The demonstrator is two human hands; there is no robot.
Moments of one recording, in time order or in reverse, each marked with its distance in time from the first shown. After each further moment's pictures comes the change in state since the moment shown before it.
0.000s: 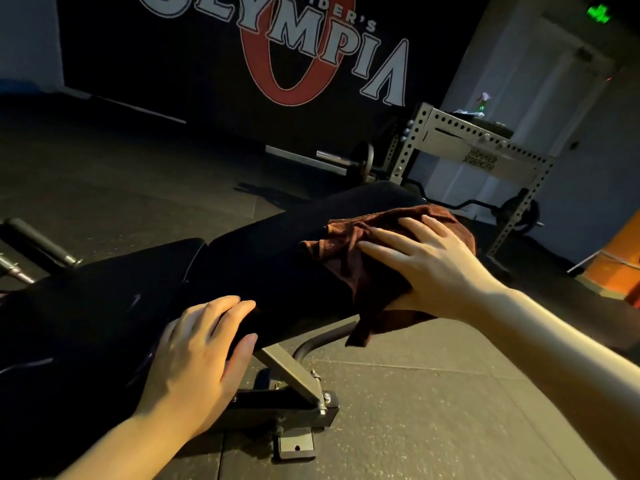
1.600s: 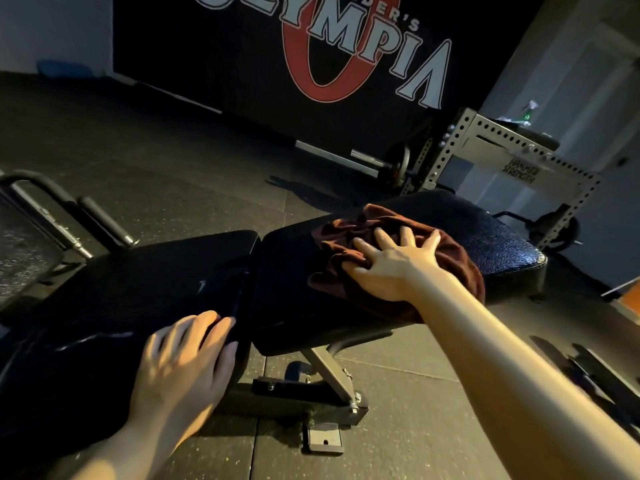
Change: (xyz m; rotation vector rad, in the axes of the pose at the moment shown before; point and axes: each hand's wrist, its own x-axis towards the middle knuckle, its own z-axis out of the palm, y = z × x) left_hand -0.052 -0.087 0.003 0.296 0.146 -0.109; right_hand 0.108 -0.093 -0.020 0.139 -0.517 0.345
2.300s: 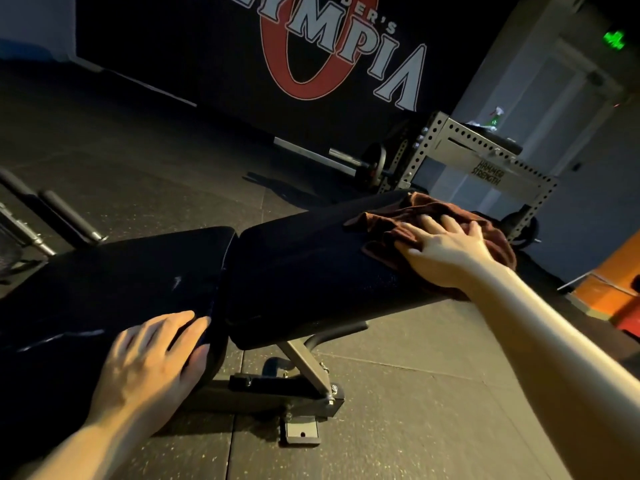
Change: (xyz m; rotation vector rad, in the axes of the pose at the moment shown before) left_hand -0.003 -0.006 -0.007 -0.080 0.069 0.078; right_hand -0.023 0.092 0.003 0.023 0.101 0.155
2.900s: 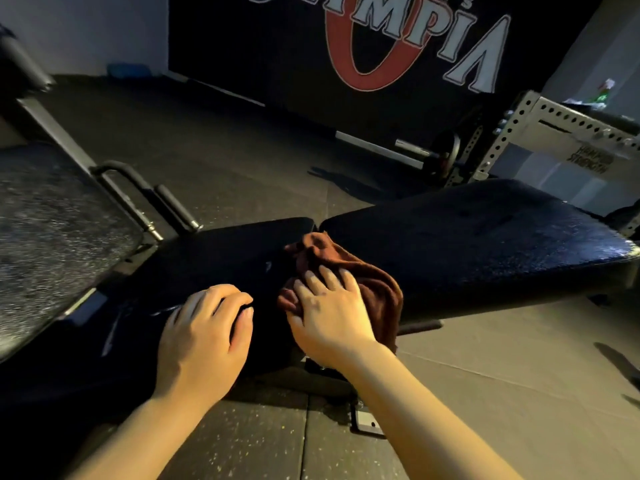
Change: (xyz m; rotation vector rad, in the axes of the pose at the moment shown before) left_hand -0.001 -0.027 -0.053 -0.098 0.004 -0.232; right_hand -0.063 -0.246 0.039 0.256 0.111 -0.561
